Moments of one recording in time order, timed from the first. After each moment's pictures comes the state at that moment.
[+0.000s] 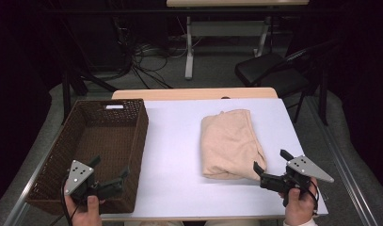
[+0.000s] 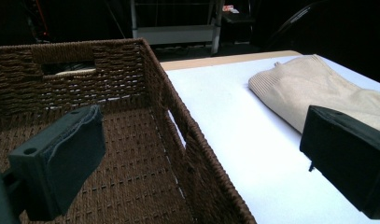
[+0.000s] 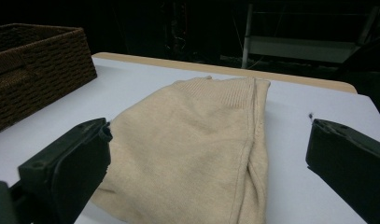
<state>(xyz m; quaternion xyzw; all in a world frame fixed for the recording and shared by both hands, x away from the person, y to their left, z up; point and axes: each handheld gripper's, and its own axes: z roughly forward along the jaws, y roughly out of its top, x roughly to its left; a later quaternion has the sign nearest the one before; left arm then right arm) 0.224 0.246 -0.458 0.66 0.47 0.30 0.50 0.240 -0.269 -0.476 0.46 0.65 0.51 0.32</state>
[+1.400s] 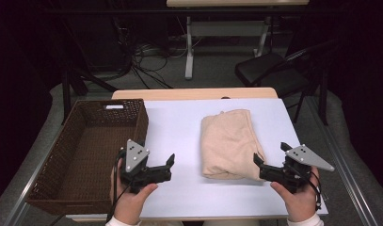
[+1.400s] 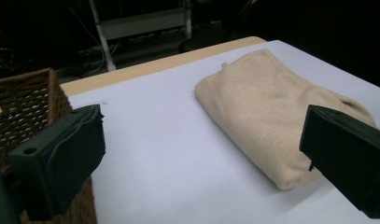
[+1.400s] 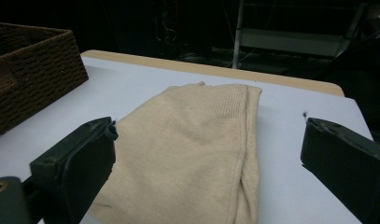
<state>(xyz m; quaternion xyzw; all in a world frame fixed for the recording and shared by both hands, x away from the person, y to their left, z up) 0.255 0.126 -0.416 0.72 0.42 0.27 0.48 0.251 -0.261 -0.445 0.48 0.66 0.49 0.32</state>
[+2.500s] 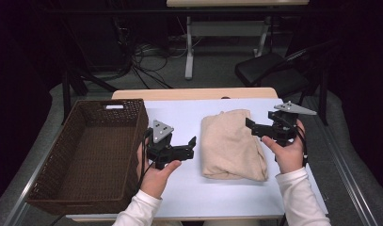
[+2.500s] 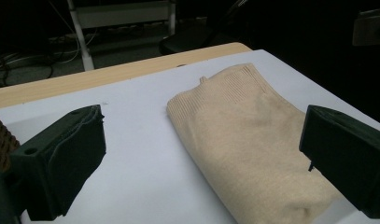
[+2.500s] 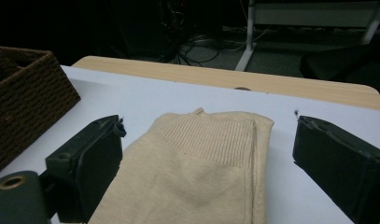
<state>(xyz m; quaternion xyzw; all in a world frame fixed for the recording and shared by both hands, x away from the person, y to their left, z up) 0.309 0.078 -0.418 0.72 0.44 0.23 0.48 0.359 -0.257 -0.417 0.51 0.67 0.47 0.25</state>
